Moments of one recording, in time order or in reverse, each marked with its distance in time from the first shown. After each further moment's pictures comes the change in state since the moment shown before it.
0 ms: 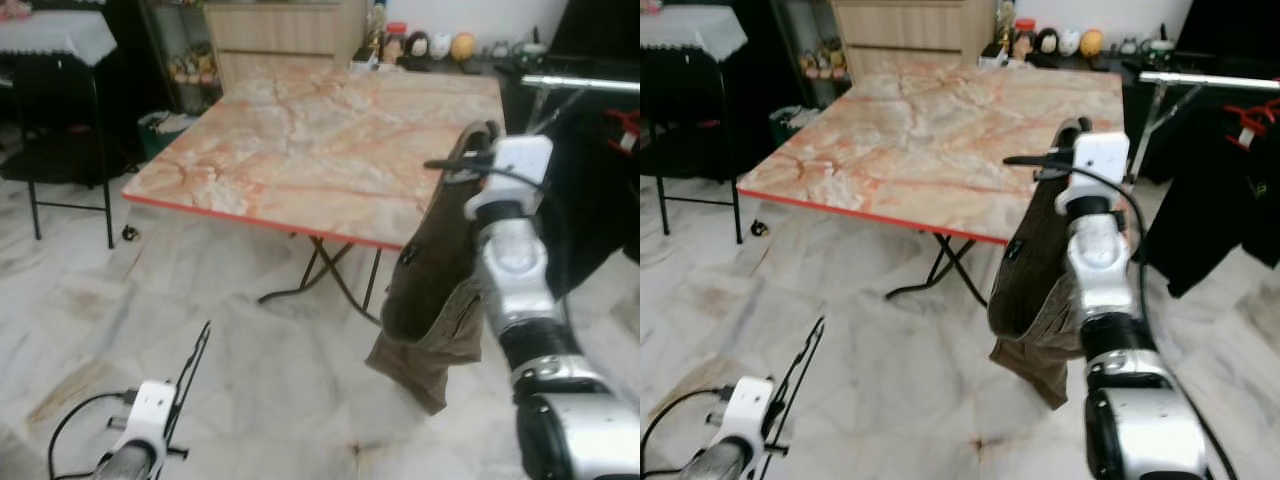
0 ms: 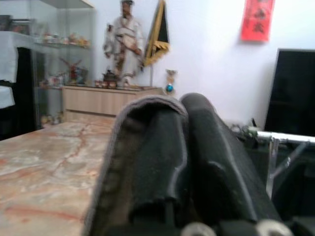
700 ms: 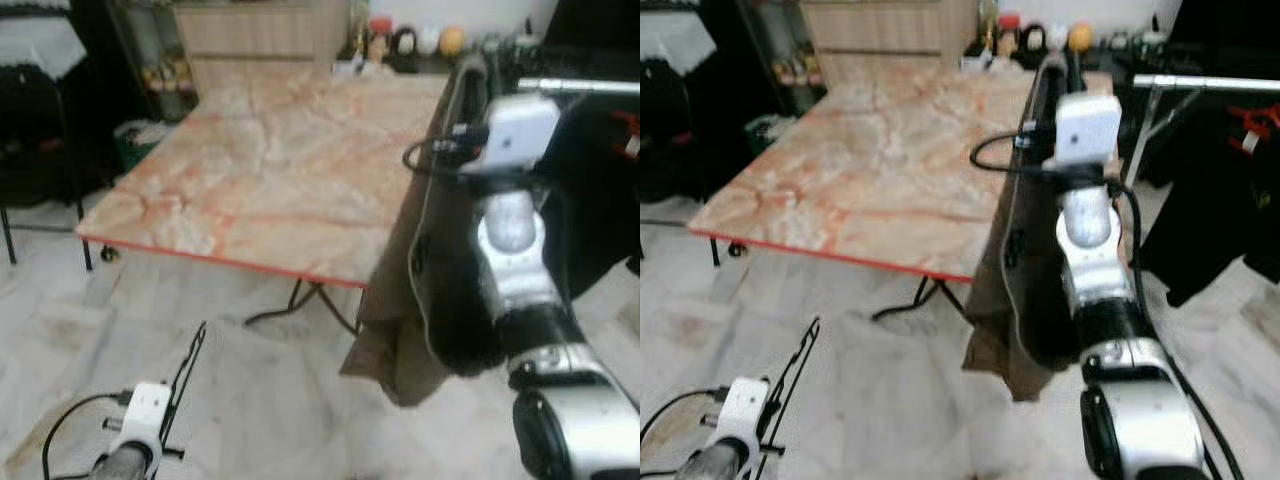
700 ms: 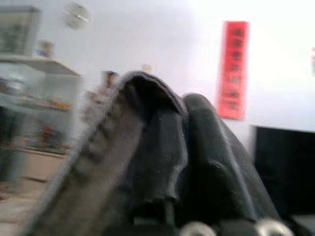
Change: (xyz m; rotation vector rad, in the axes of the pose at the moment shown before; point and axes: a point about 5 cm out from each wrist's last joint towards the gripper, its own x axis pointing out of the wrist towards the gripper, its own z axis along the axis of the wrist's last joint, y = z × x) left arm 0.003 -0.010 0.005 -0.020 -0.026 -0.019; right arm 0.016 -0.013 0.064 -0.124 -0.328 -0.019
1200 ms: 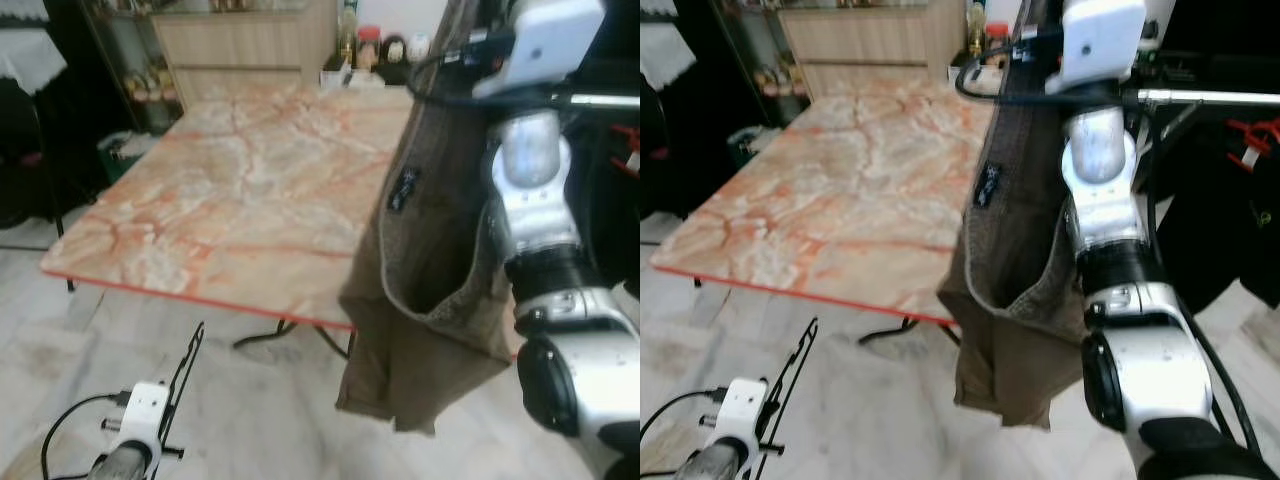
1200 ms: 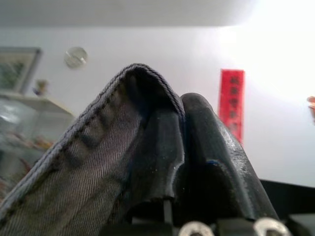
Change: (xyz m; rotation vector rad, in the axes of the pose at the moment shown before) left arm 0.000 0.001 0.000 -0.013 0.000 0.007; right arm 0.055 -0.006 0.050 -0.022 -0.181 0.022
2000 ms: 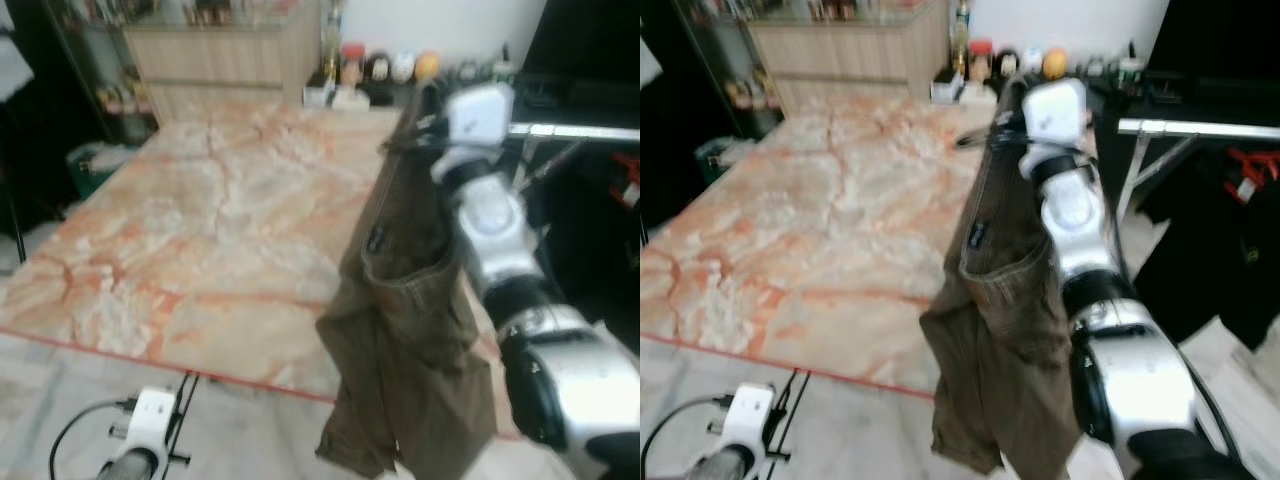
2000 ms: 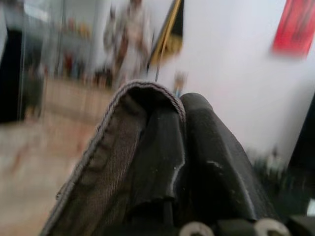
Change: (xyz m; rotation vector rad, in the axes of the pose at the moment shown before) left arm -0.004 0.005 -0.007 -0.011 0.026 -0.003; right arm -0.100 0.048 -0.090 0.122 0.519 0.181
